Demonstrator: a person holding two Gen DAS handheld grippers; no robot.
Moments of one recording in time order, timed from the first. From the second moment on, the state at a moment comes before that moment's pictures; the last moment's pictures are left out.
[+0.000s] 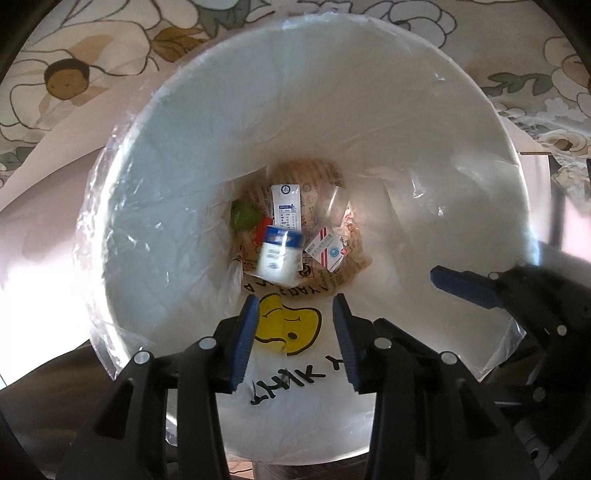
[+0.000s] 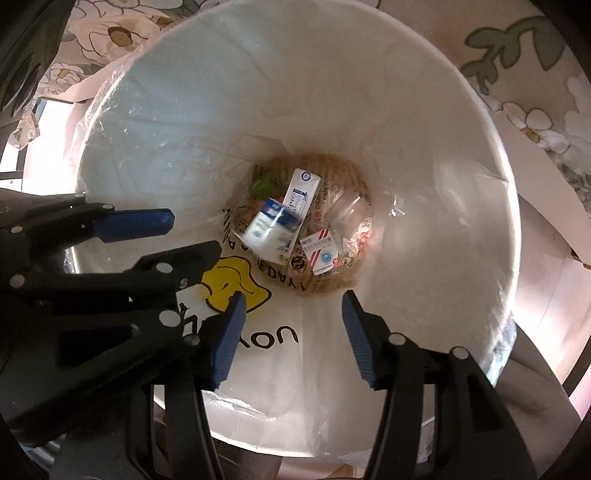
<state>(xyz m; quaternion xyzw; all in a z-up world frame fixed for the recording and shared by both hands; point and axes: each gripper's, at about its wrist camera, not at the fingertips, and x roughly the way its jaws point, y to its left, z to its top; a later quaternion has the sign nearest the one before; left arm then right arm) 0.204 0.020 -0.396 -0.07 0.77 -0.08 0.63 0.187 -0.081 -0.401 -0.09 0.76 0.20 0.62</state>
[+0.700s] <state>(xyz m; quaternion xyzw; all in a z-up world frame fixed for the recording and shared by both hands) 0.184 0.037 -0.300 0.00 0.71 -0.10 0.70 0.158 -0.092 -0.308 -0.11 0.72 0.20 0.65</state>
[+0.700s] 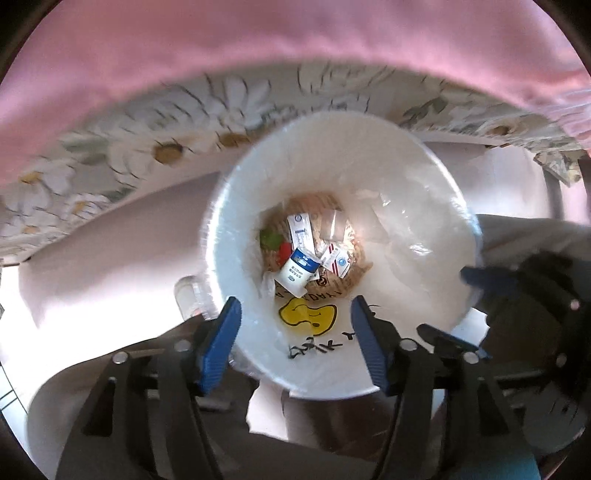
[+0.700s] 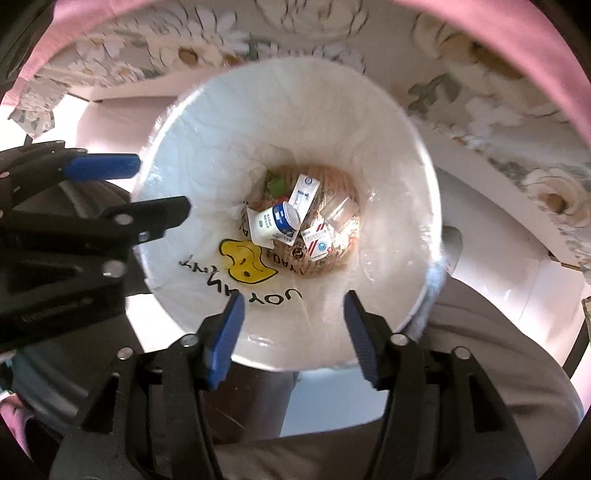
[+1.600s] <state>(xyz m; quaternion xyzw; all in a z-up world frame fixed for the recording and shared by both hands) 0.305 0.118 -0.037 0.15 0.51 -0.07 0.84 0.270 -0.105 -0.018 -0.12 0.54 0.19 0.81</state>
